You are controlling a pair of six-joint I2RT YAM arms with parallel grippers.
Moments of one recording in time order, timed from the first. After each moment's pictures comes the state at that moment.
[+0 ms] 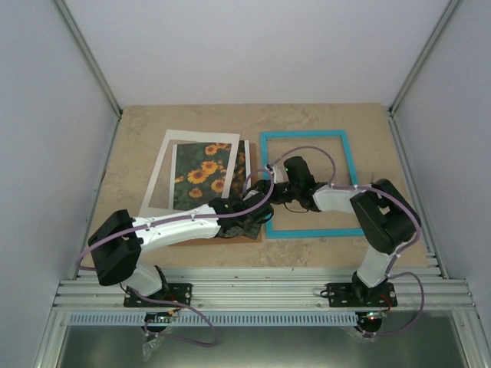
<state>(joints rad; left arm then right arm) -1.08 1.51 1.00 -0.66 -0.27 -0.63 0.59 1.76 0.83 0.28 -0.65 0.69</state>
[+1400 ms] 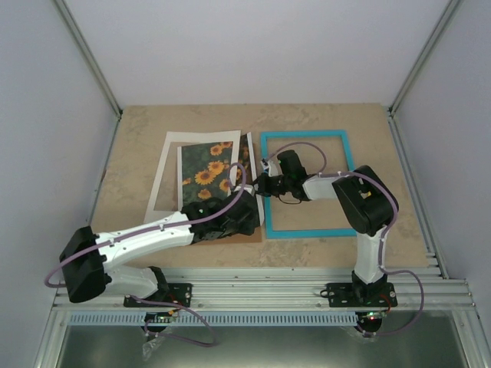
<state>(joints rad) -1.07 1.30 0.91 -0.55 -0.22 -0.71 0.56 2.00 1.01 0.29 -0.68 0.74</state>
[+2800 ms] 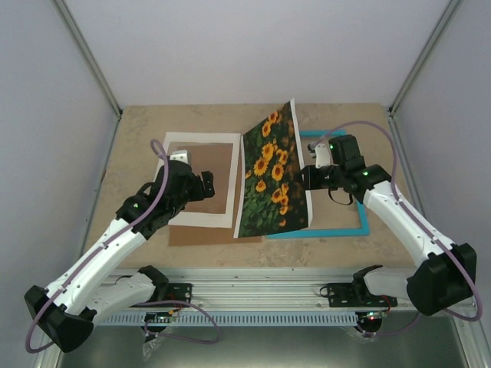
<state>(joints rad) -0.60 0.93 0.93 -0.64 -0.30 -0.53 0.39 1.25 1.06 -0.62 -0.43 0.30</state>
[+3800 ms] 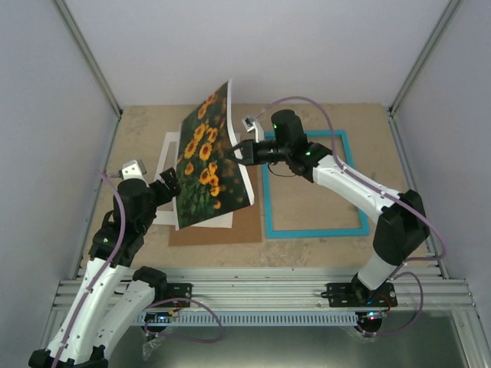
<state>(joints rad) -0.31 0.61 0.76 -0.55 -0.27 -0.55 0.69 1.66 1.42 -0.15 -0.68 0.64</state>
